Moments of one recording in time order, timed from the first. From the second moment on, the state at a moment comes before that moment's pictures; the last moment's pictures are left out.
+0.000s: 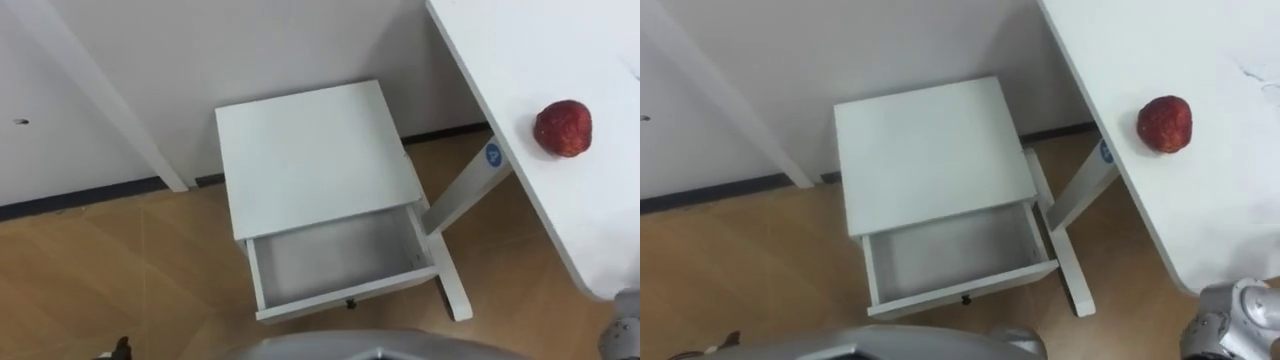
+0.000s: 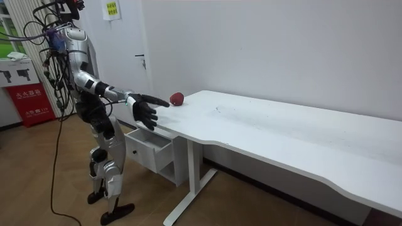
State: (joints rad) left arm 0.27 0.24 0.17 1.18 0.23 -0.16 0.21; right arm 0.17 -0.31 -0.50 0.44 0.43 -0.36 -0.94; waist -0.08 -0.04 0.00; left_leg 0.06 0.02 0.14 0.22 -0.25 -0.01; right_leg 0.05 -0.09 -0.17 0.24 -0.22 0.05
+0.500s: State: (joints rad) left arm 0.28 0.24 0.11 1.17 0.23 -0.16 0.16; right arm 0.17 -0.31 -0.34 0.29 0.19 -0.39 -0.83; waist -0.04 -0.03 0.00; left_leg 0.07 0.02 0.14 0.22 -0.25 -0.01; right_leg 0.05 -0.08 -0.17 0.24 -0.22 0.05
